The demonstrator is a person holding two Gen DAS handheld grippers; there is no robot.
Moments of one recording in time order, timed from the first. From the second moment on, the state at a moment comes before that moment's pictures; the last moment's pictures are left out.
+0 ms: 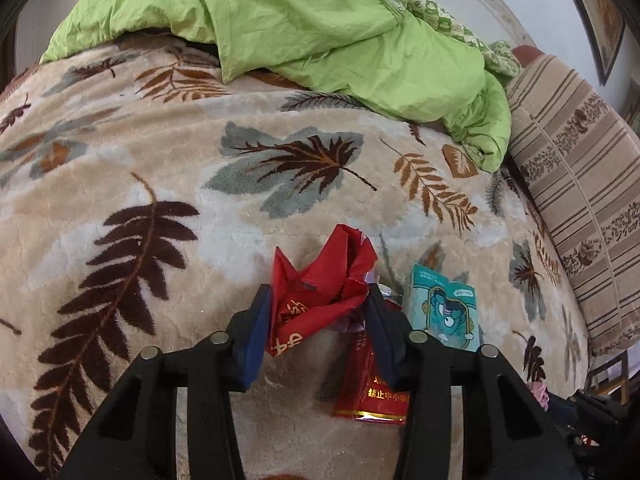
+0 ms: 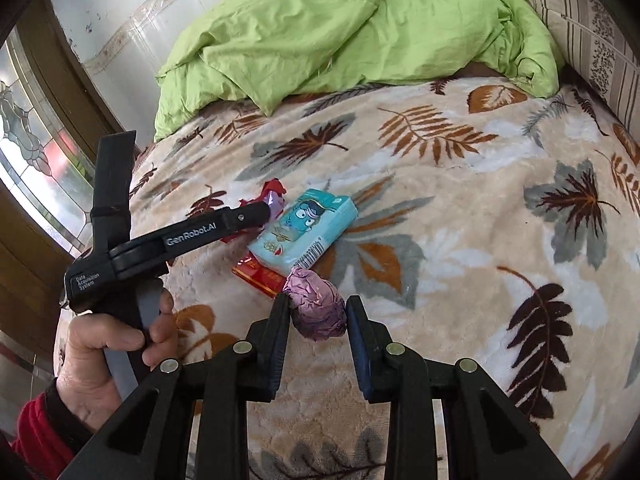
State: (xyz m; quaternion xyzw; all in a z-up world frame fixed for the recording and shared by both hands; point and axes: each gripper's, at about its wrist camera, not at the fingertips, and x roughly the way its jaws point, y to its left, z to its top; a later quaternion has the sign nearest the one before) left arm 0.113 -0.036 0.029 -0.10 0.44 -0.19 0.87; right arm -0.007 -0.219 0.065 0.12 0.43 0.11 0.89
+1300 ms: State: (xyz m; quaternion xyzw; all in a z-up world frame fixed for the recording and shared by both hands) left arm -0.087 -0.013 0.092 -0.04 0.34 -0.11 0.93; right arm -0.110 -0.224 0.088 0.17 0.36 0.11 0.91
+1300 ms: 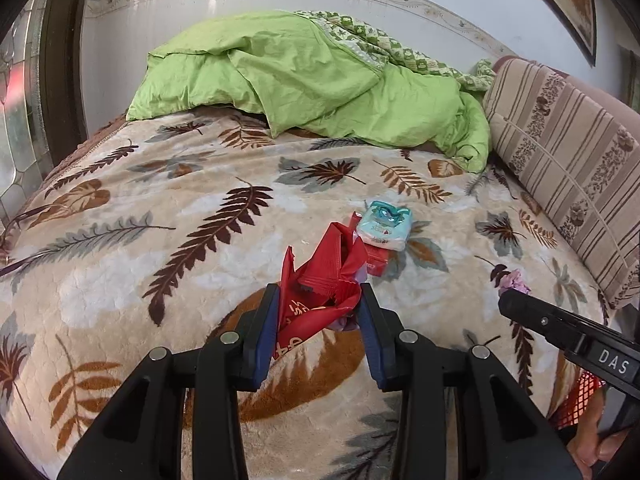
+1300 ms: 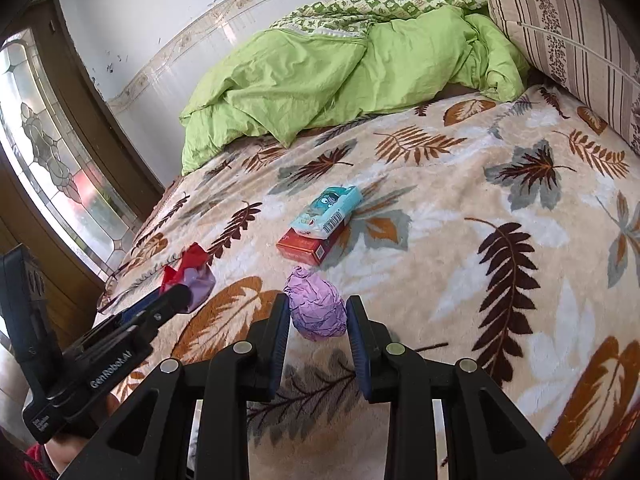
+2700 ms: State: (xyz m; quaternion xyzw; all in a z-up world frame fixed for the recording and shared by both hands) left arm -0.085 -0.021 0.086 -0.01 0.33 -0.11 0.94; right arm -0.108 -0.214 0.090 0.14 0.35 0.10 0.92
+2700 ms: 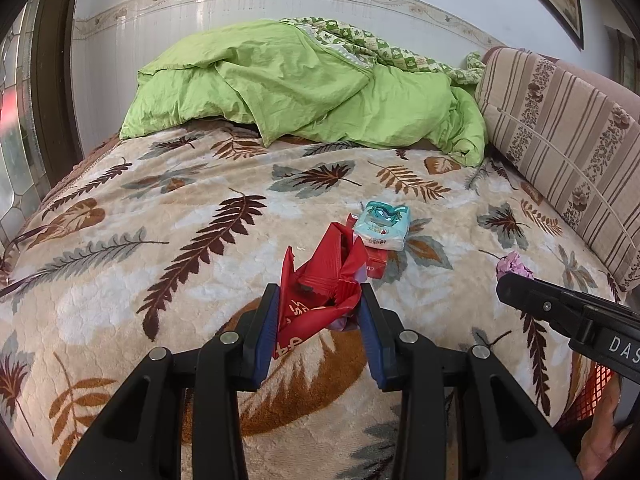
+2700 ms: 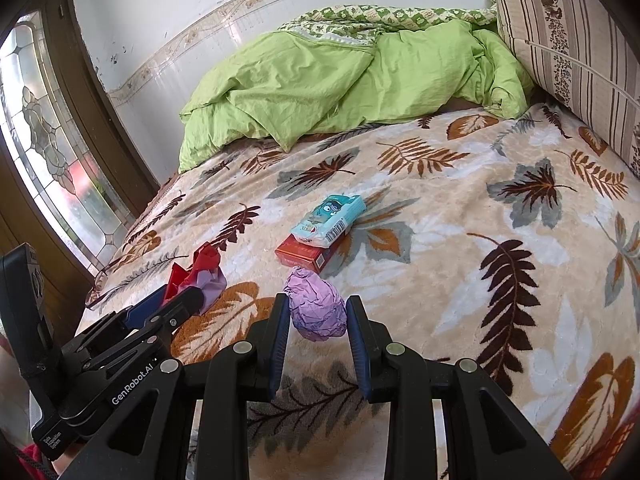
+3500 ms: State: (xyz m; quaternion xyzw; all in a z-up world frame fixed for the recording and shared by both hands) left arm -0.087 -0.024 0.088 -0.02 0.33 -0.12 0.94; right arm -0.110 -0.221 0.092 0.16 0.35 0.10 0.92
